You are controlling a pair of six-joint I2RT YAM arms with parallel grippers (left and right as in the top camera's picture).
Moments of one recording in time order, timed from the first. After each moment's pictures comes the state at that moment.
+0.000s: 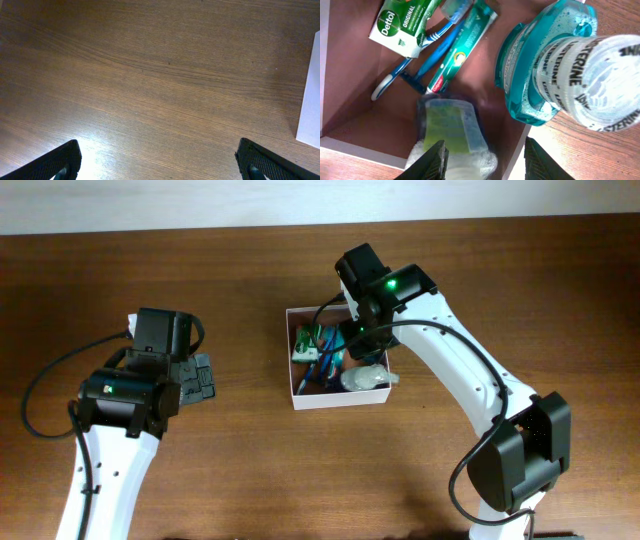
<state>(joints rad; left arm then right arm) -0.16 1.26 1.31 -1.19 -0.37 -0.29 0.47 1.93 1.76 -1.19 0.03 0.13</state>
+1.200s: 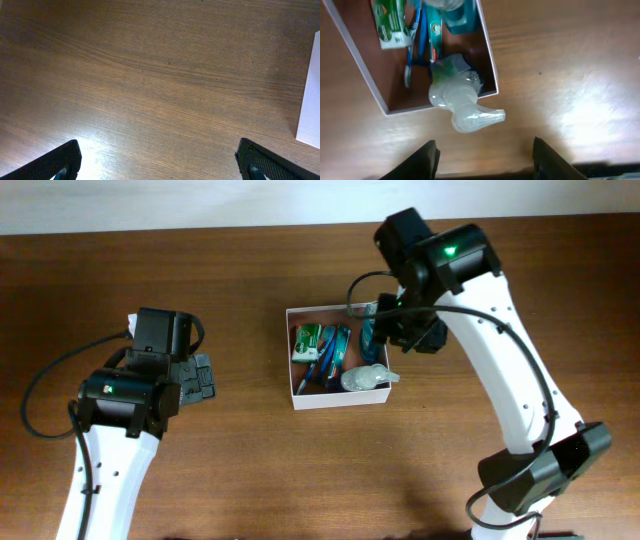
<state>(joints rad) -0.16 1.26 1.31 -1.19 -0.38 -0.29 0.38 1.90 2.12 -1.68 -0.06 0.65</state>
